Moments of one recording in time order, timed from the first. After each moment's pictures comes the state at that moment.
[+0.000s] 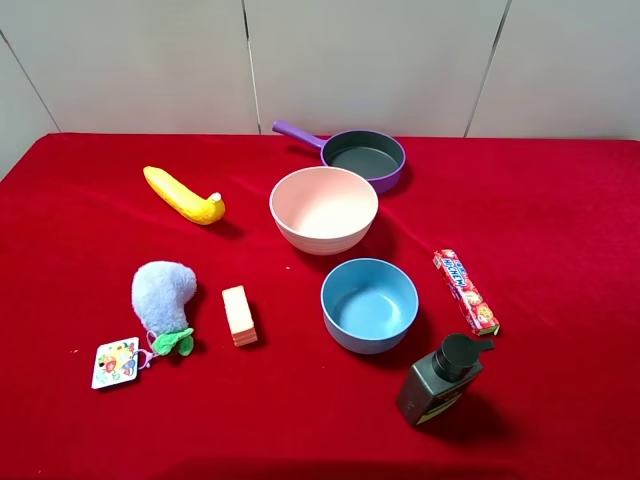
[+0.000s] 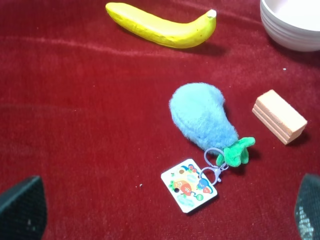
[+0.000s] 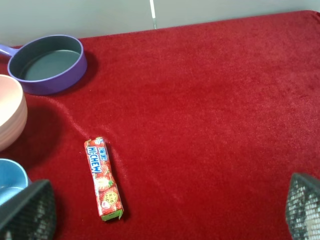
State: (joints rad) left arm 0.00 0.00 -0.50 -0.12 1.06 0.23; right arm -0.01 0.00 -0.50 0.04 1.02 0.04
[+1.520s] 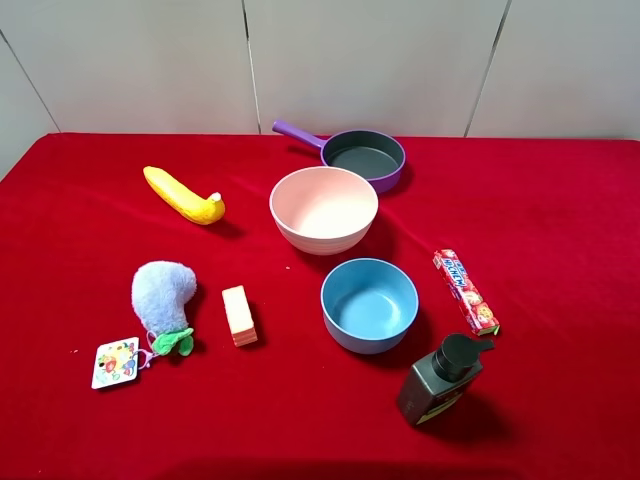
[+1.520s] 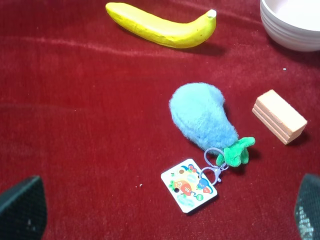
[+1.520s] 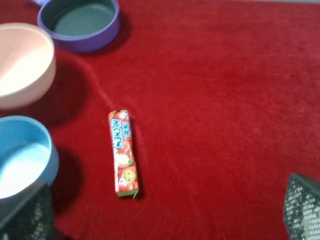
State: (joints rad) left arm 0.00 0.00 -0.50 -0.12 1.06 0.23; right arm -0.01 0.33 -0.64 0.18 1.02 -0.23
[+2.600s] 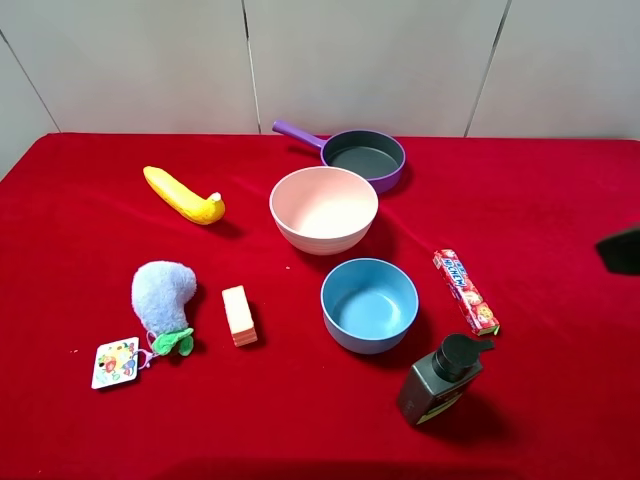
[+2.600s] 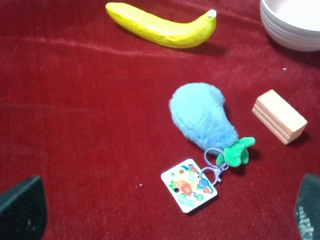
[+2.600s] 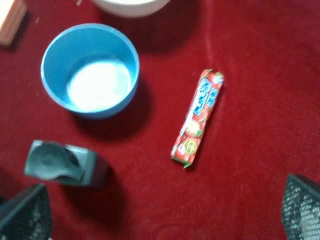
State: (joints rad) left arm 0.00 0.00 -0.50 -0.12 1.06 0.23; right arm 0.24 0.84 -0.85 0.26 1.14 -0.63
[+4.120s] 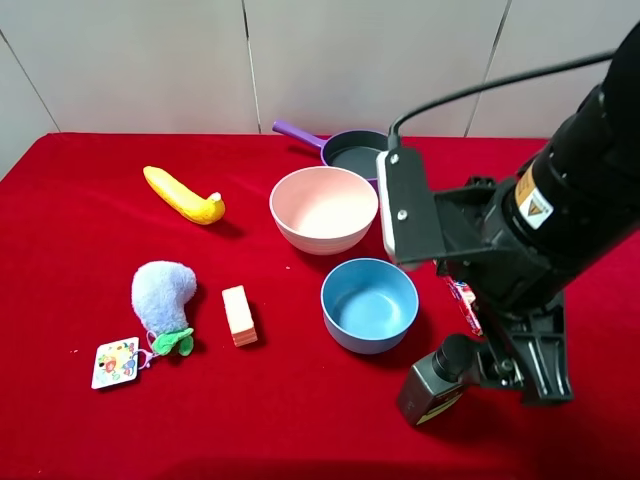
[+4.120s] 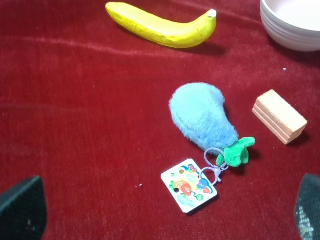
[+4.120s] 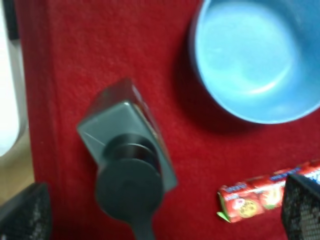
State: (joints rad) left arm 0.00 0.00 -0.50 -0.12 1.06 0.23; right arm 0.89 1.34 -0.83 0.00 0.98 -0.75
